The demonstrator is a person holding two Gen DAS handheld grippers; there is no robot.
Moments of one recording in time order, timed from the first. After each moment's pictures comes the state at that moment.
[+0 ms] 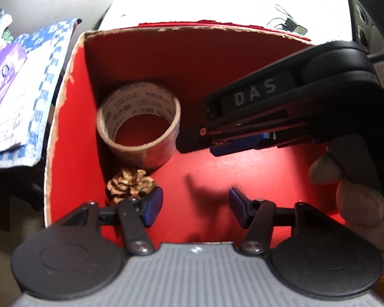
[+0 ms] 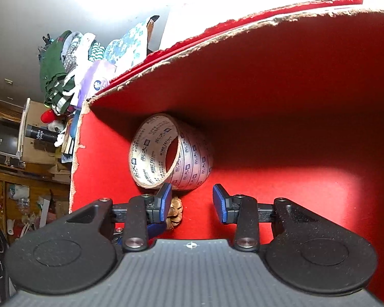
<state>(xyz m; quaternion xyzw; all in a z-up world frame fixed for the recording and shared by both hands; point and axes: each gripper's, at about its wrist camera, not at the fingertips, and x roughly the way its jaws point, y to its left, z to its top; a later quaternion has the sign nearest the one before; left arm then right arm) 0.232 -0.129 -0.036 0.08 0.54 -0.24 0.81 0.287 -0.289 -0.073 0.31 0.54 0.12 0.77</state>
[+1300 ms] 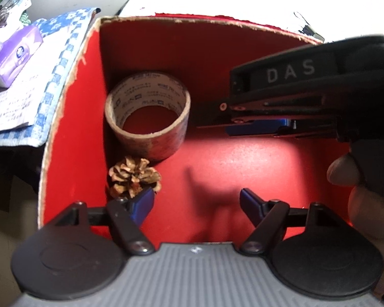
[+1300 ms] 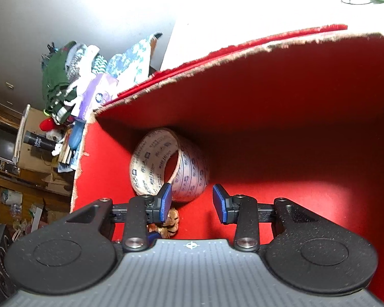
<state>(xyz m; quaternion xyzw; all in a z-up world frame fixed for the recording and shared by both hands) 0.225 -0.130 -0.039 0.05 0.54 -0.19 0.82 0.273 -0.286 -0.062 0.30 0.49 0.11 0.81</state>
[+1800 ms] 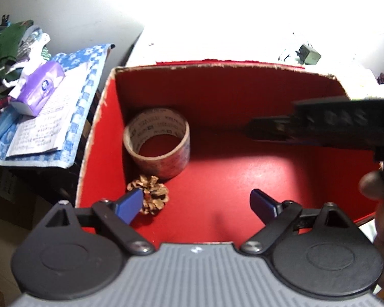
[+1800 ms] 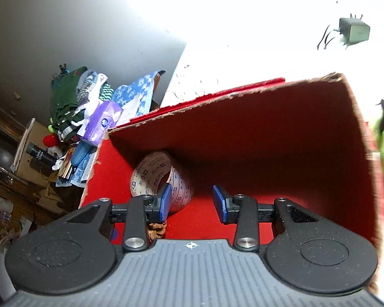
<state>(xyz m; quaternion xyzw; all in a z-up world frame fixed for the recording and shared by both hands) 0.194 -0.139 0.000 0.09 0.48 -0.16 0.86 0.221 -0.309 -0.028 0.26 0.41 0.08 0.87</state>
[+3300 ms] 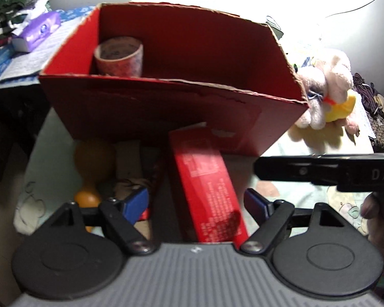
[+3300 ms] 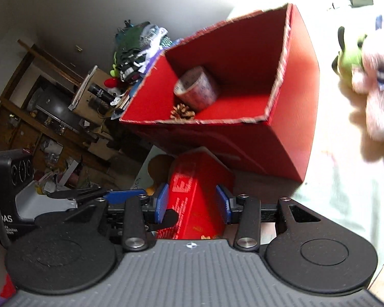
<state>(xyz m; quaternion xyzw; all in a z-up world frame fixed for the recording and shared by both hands) 0.052 -0.157 -0.013 0.01 0.52 -0.19 0.84 0.081 -0.354 -0.053 0.28 0.45 0.25 0.81</state>
